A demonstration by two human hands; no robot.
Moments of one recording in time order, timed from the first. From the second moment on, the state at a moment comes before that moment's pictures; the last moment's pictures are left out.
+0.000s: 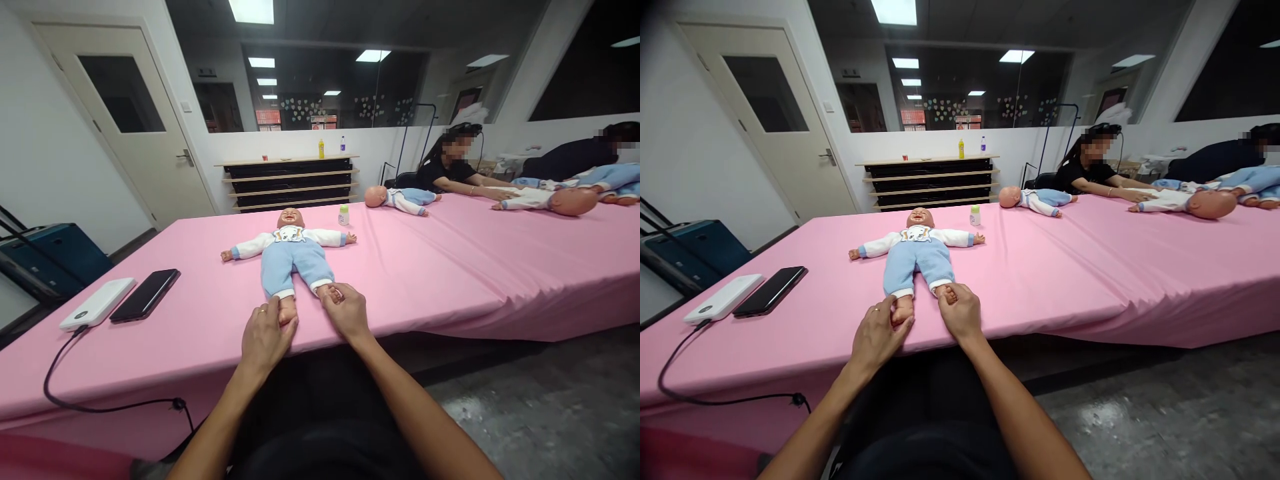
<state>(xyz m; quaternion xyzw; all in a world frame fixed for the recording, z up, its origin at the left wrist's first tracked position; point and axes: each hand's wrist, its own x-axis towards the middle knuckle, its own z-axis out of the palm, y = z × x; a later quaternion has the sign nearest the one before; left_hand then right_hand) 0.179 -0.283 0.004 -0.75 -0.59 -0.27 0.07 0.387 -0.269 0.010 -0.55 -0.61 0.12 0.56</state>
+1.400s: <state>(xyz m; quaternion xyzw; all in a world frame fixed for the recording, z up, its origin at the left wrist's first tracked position) 0.166 -0.260 0.000 -0.45 -0.31 -0.64 -0.54 0.301 -0.251 0.013 -0.33 -0.69 0.28 0.58</state>
